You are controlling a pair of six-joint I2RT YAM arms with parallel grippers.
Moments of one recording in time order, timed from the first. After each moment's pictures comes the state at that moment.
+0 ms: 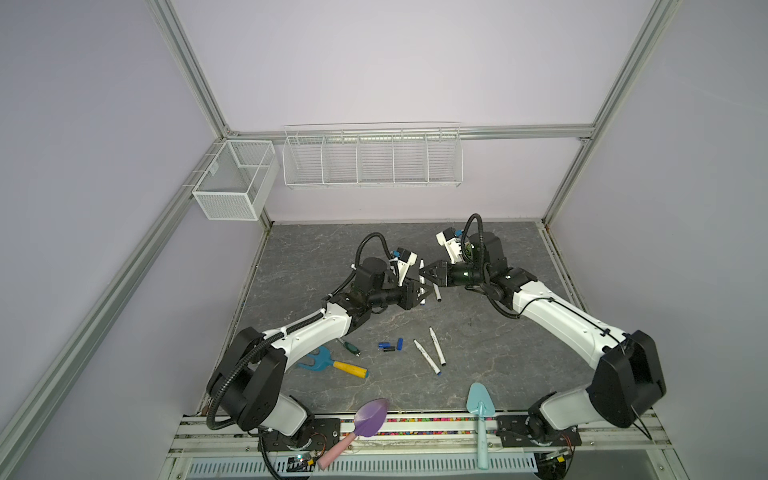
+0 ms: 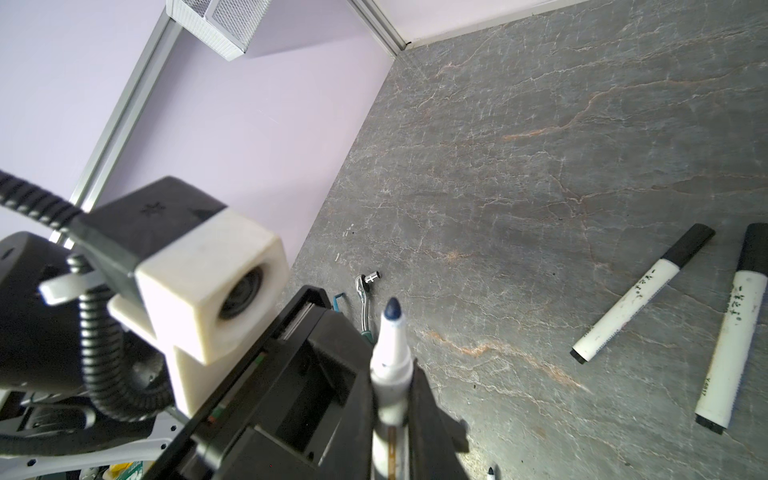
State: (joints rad) left arm -0.69 1.50 0.92 0.24 0.54 -0.41; right arm 0.52 1.47 1.14 -0.20 -0.59 0.52
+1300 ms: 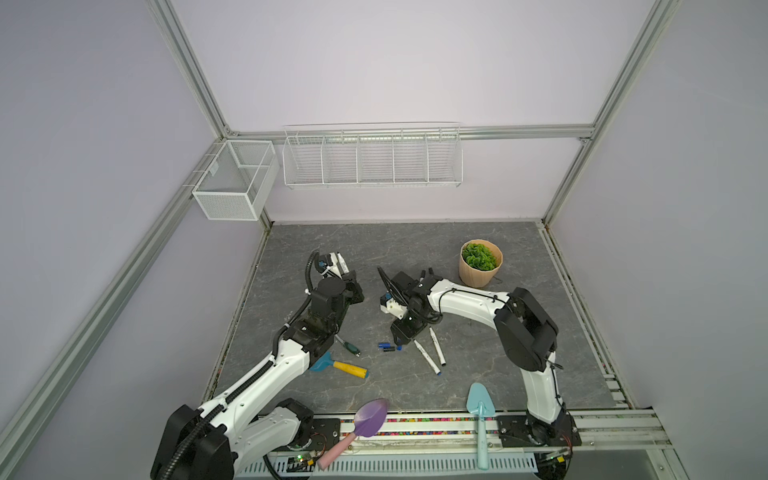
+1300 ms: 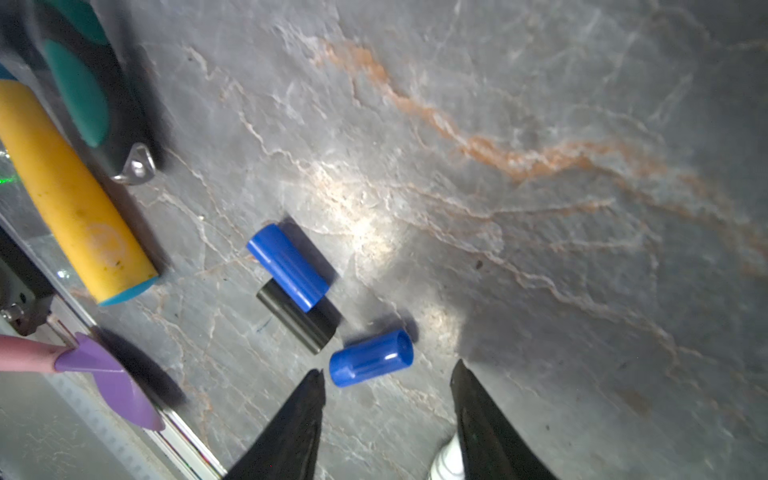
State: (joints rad) left arm -0.56 1.05 0.65 0.08 -0.32 -0.52; right arm 0.88 2.08 1.54 -0.89 -0.27 0.07
